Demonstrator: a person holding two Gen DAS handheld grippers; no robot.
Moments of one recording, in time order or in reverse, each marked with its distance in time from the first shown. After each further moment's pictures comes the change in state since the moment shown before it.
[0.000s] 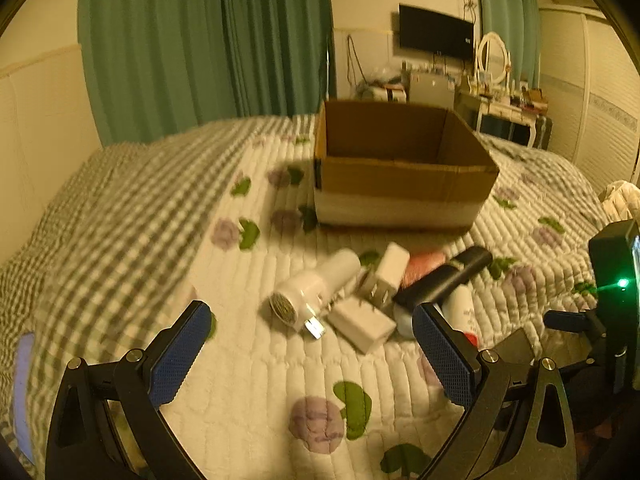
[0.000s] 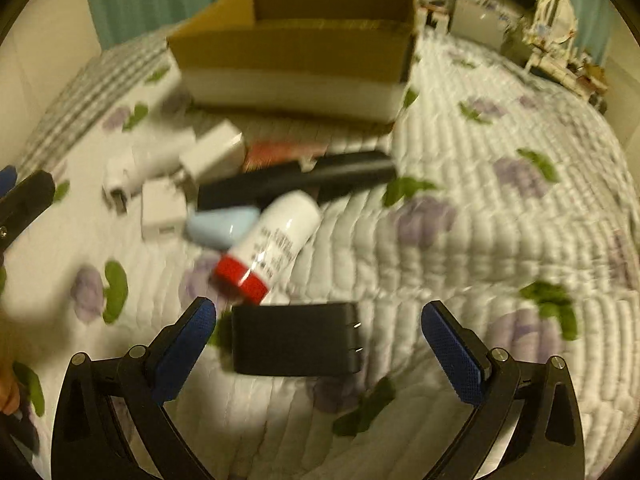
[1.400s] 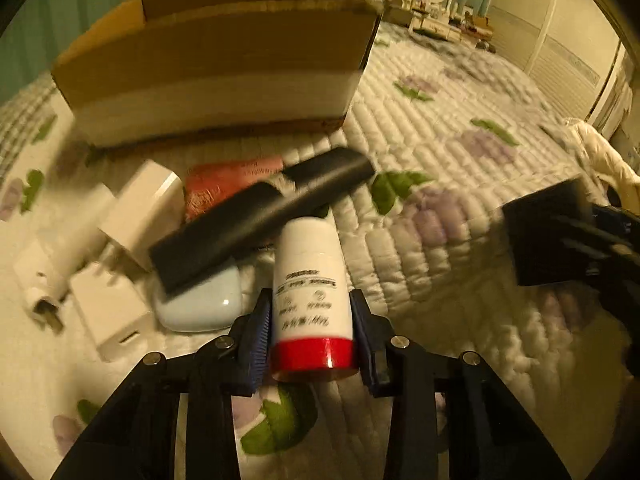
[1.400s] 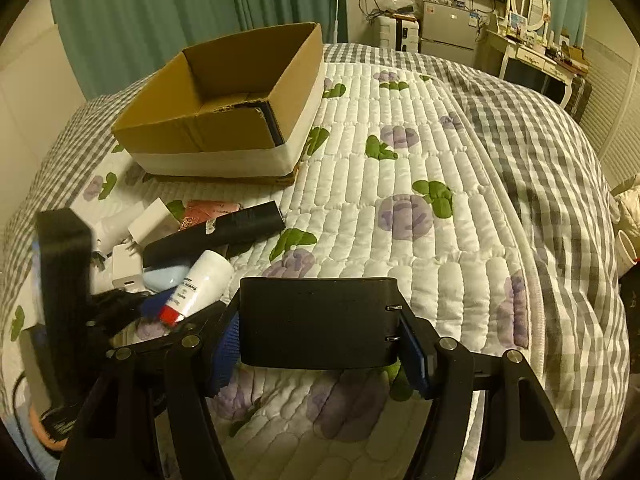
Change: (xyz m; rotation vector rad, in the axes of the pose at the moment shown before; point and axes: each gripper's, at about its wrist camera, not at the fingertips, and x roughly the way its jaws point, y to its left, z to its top) left arm 0.084 -0.127 -0.007 0.089 0.310 -0.281; right arm -0.043 -0.098 0.021 0.085 -0.084 0.005
